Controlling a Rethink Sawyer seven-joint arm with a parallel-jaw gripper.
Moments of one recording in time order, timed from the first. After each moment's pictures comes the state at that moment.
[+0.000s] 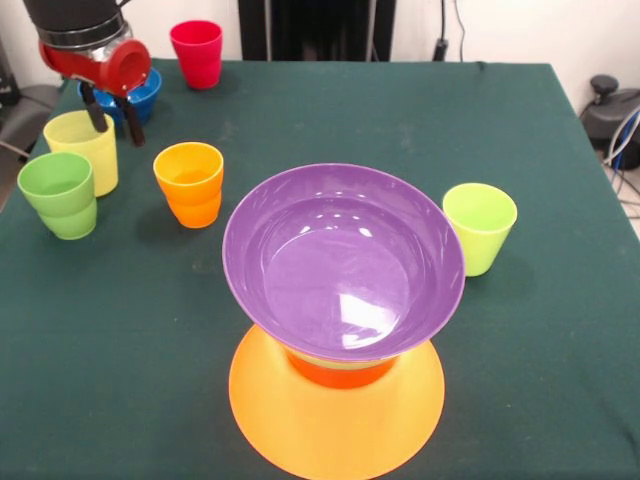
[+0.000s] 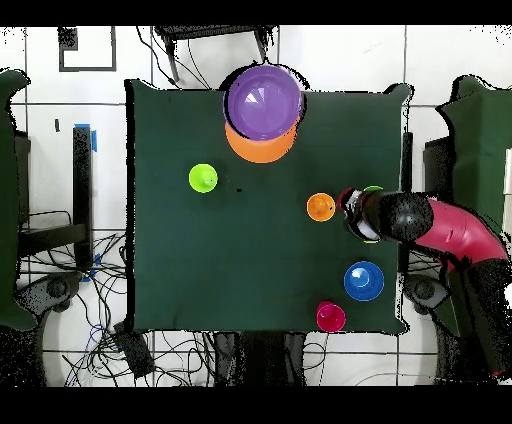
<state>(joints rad) -0.90 -0.60 0.42 1.60 -0.44 0.70 2.07</state>
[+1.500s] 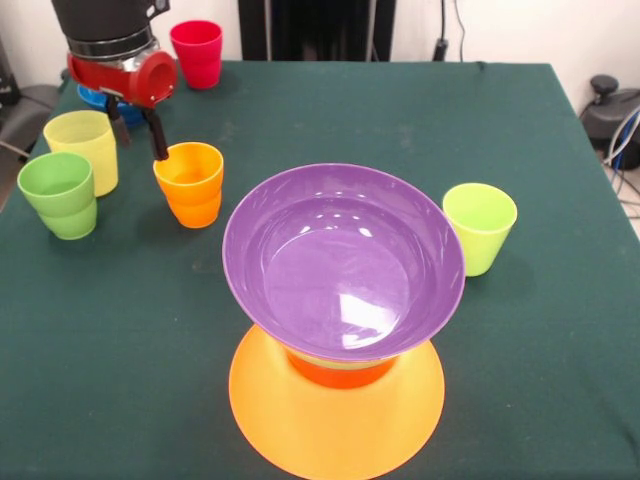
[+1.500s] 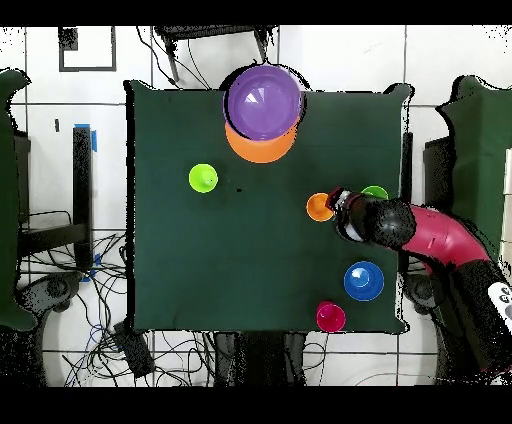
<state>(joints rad) -0.89 -0.59 0.42 1.65 -0.44 0.55 2.07</state>
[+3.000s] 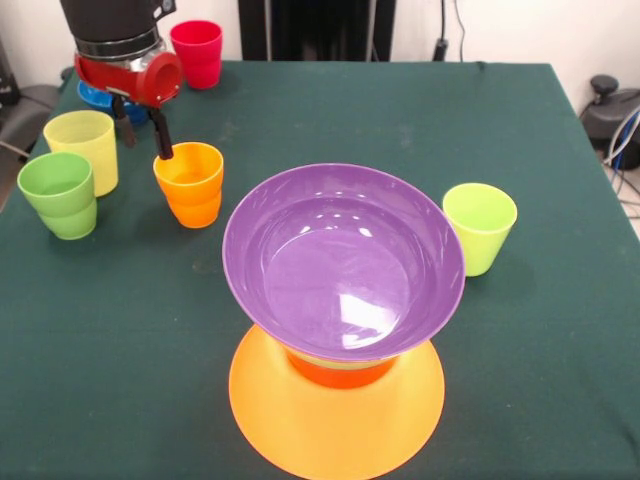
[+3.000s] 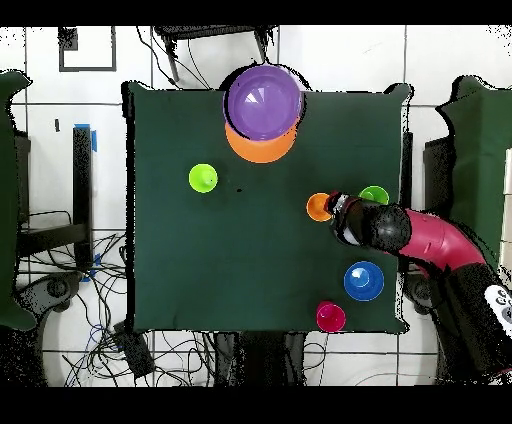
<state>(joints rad) -0.88 -0.59 0.40 1.67 -0.44 0.52 2.07</state>
